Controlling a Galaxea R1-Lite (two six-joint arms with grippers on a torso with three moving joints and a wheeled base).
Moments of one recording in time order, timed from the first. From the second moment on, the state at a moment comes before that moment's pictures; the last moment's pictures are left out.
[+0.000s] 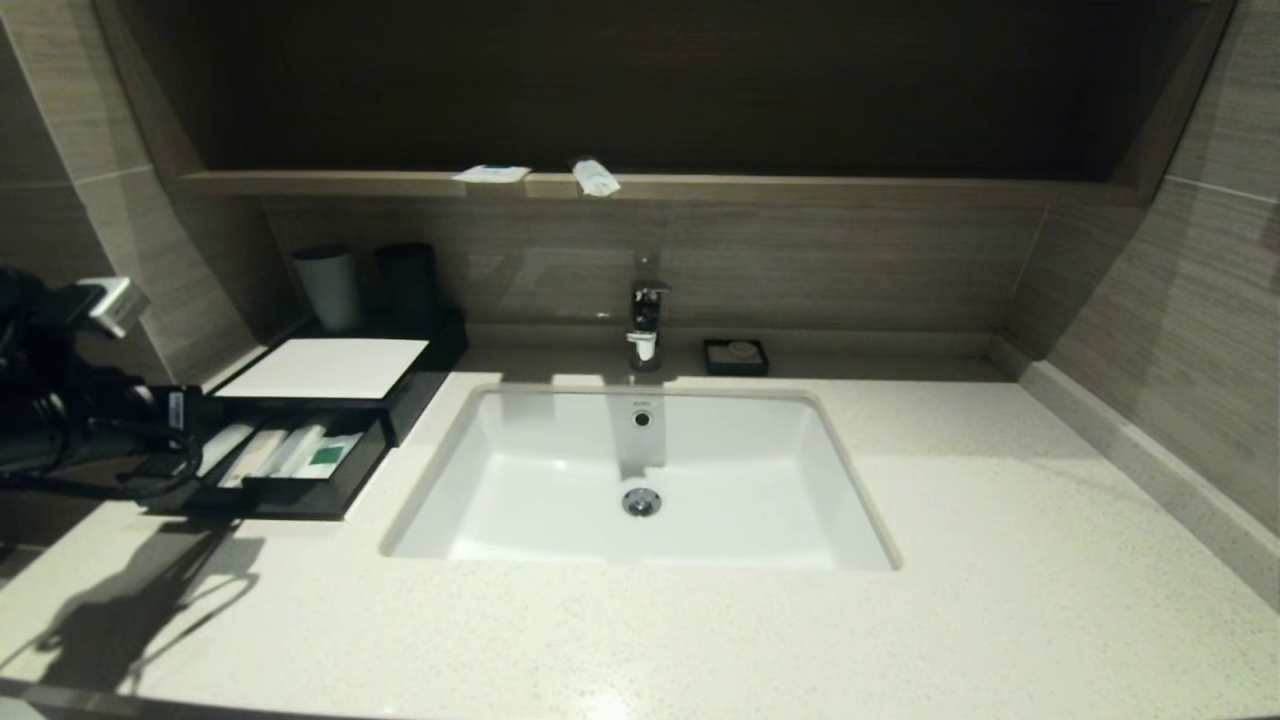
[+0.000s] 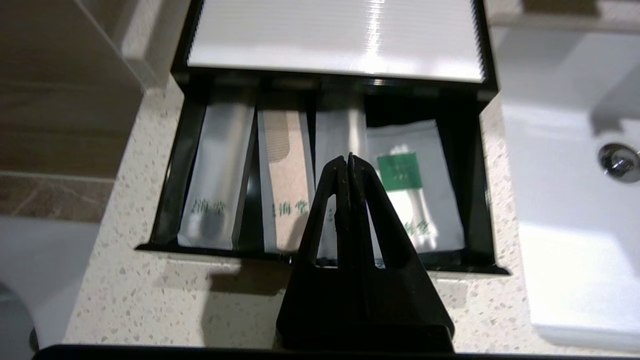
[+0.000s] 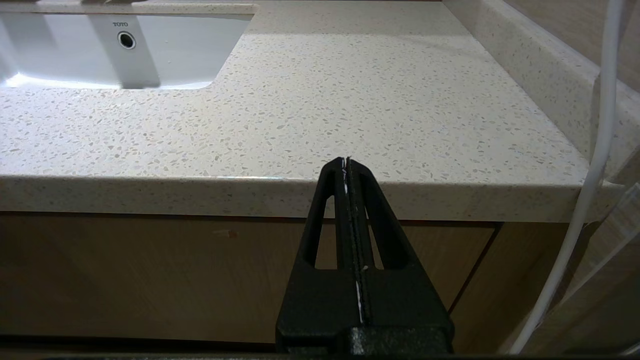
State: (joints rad) left arm 0.31 1.60 -0.93 -0.18 -0.27 0.15; right arm 0.00 0.00 0.00 0.00 0.00 0.00
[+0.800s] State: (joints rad) left arm 0.05 1.56 -1.59 0.26 -0.27 -0.04; right arm 0.00 0.00 0.00 0.00 0.00 0.00
